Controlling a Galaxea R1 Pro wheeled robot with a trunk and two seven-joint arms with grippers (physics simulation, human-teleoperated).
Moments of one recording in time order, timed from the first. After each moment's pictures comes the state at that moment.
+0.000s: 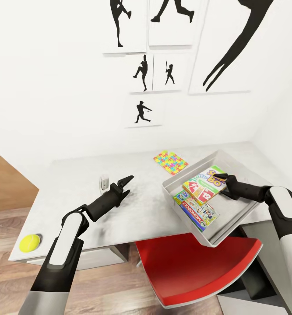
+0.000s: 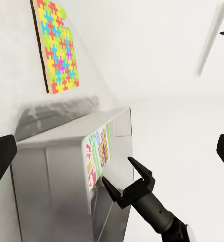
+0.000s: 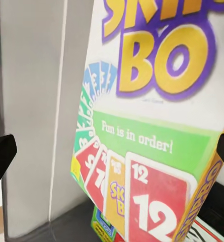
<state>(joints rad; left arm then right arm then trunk) -0.52 -0.10 -0.02 -1.47 1.26 0.69 0.03 -0.87 -0.36 -0.18 -0.91 -1.30 0.94 -0.16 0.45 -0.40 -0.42</state>
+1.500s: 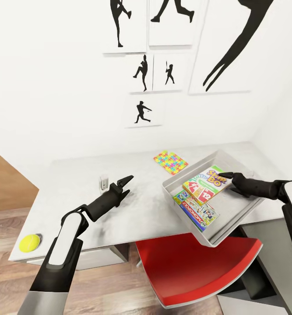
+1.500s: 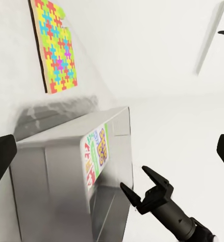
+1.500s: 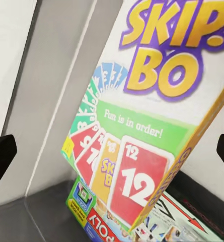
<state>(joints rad) -0.52 -0.10 -0.02 -1.47 1.26 0.70 0.02 -0.79 -0.41 -0.18 -1.23 -1.29 1.04 -0.32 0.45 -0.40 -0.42</state>
